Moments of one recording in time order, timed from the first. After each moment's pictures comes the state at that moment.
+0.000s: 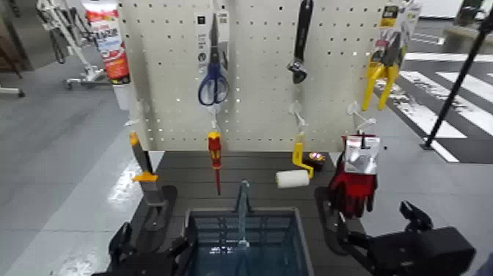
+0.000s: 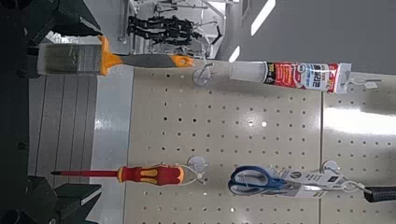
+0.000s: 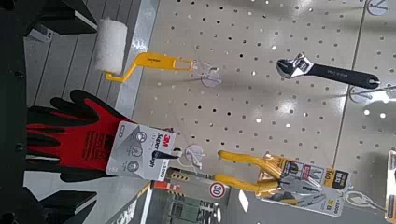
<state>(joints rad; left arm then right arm) 0.42 0.01 -0.19 -1.95 -0.05 -0.24 0.25 0.46 -0.26 0.12 -2.28 0.04 0.20 -0.17</state>
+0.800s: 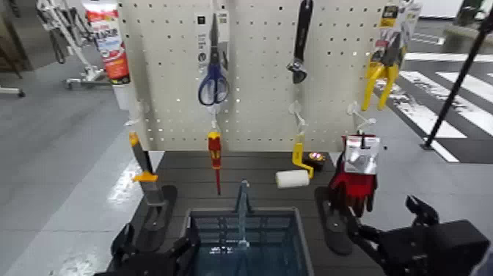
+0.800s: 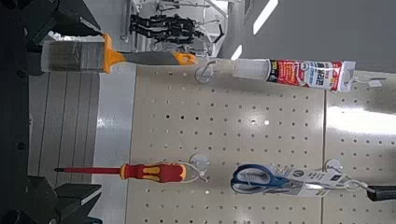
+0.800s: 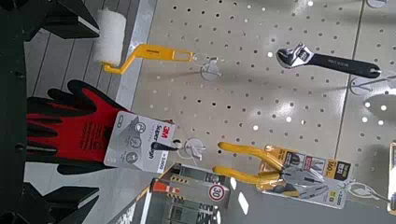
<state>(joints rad) 0.42 0.01 -0.19 -1.94 -0.05 -0.24 0.25 0.45 -0.26 0.06 -2.26 0.01 0.19 -0.11</state>
